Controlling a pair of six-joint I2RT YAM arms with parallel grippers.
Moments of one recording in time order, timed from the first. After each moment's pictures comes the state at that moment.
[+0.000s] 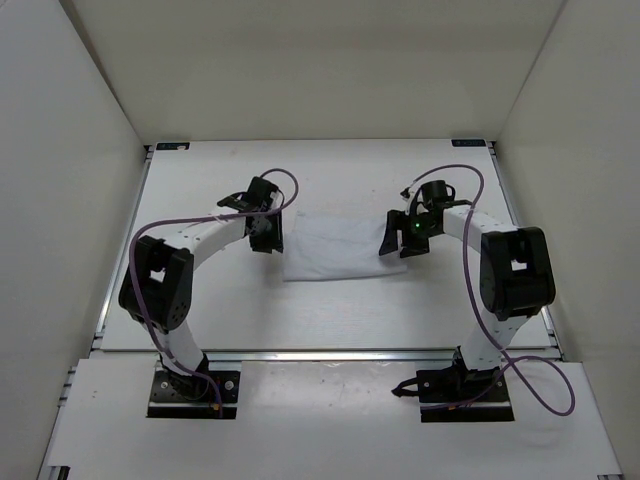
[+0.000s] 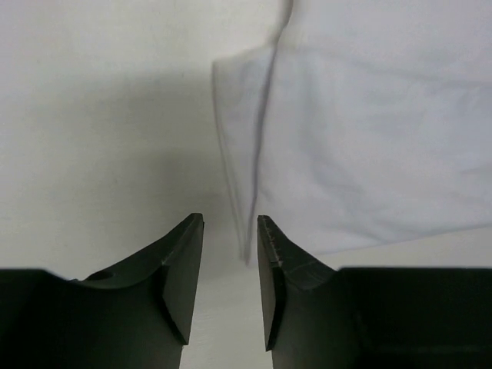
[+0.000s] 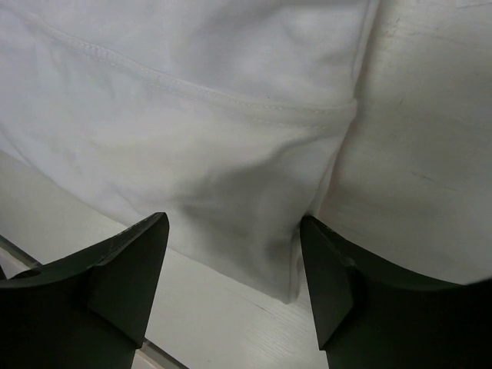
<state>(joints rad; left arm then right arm) -0.43 1.73 1.18 -0.57 0.01 -0.44 0.14 1.77 1.09 -0.48 -0.48 0.14</state>
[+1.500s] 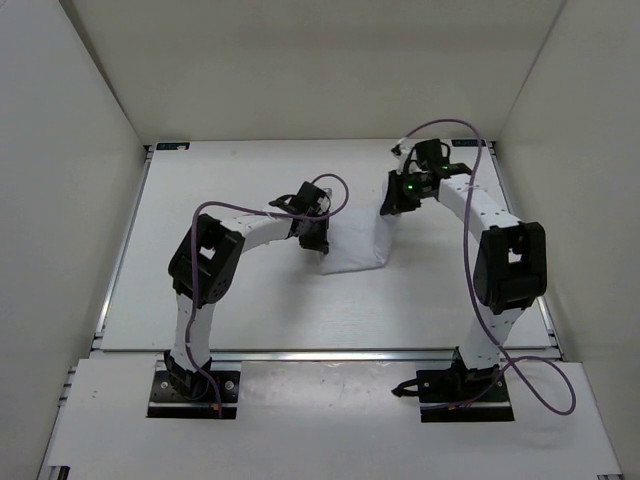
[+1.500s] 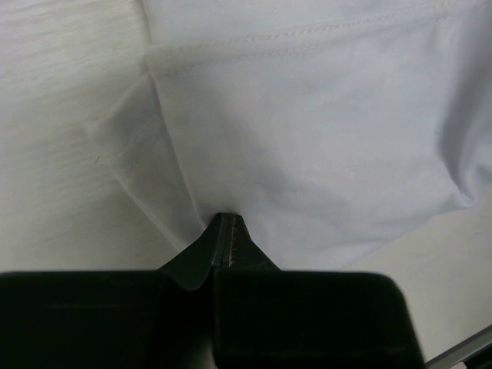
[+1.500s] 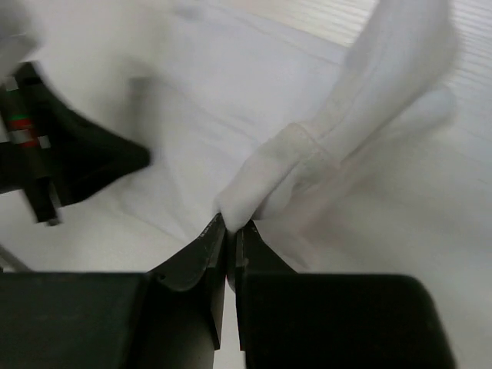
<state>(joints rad) -0.61 2.04 1.38 -0.36 0.12 -0.46 0.16 1.83 1.46 -0.61 -0.44 0.07</state>
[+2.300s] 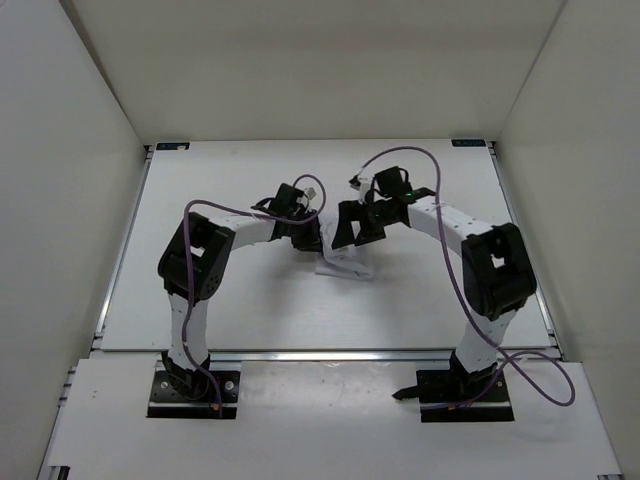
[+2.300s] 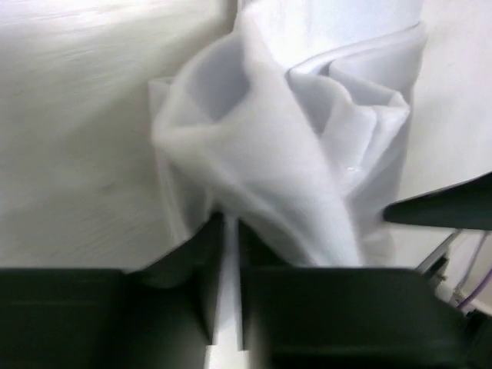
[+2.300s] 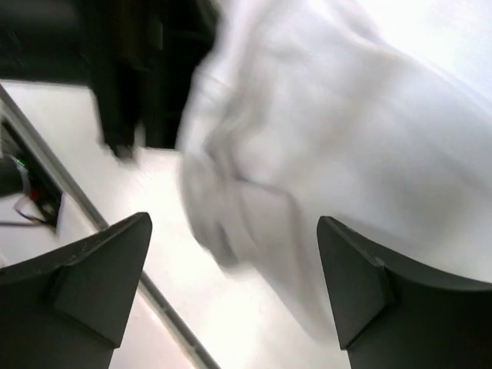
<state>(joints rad) -0.52 2.04 1.27 -0.14 0.38 -0.60 0.44 1.86 1.34 -0.49 -0.61 0.16</state>
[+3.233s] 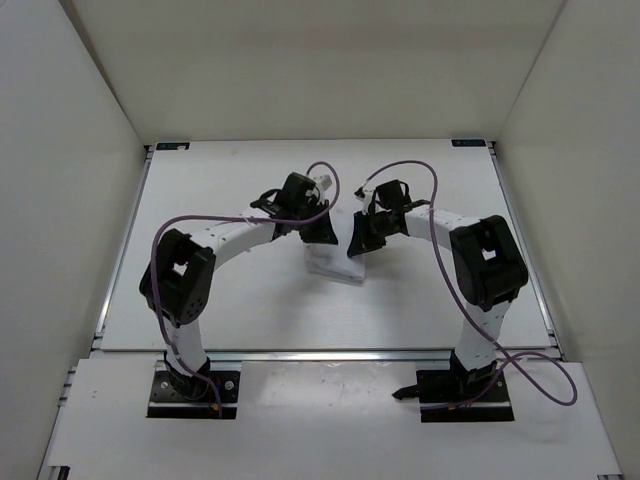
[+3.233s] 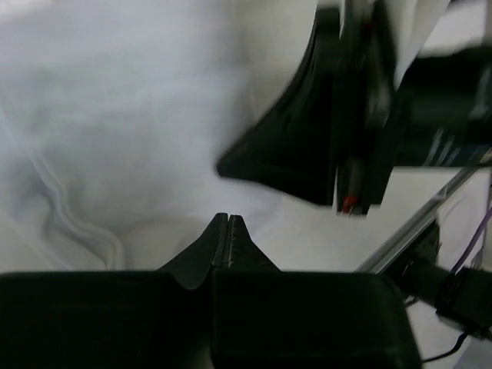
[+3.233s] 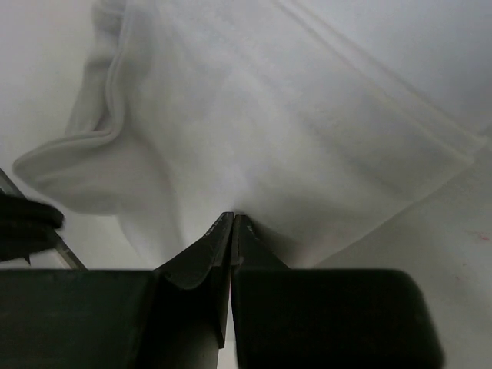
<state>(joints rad) -0.59 1.83 1.32 -0.28 0.33 -0.53 0.38 1.88 1.18 -0.32 -0.57 0.21</state>
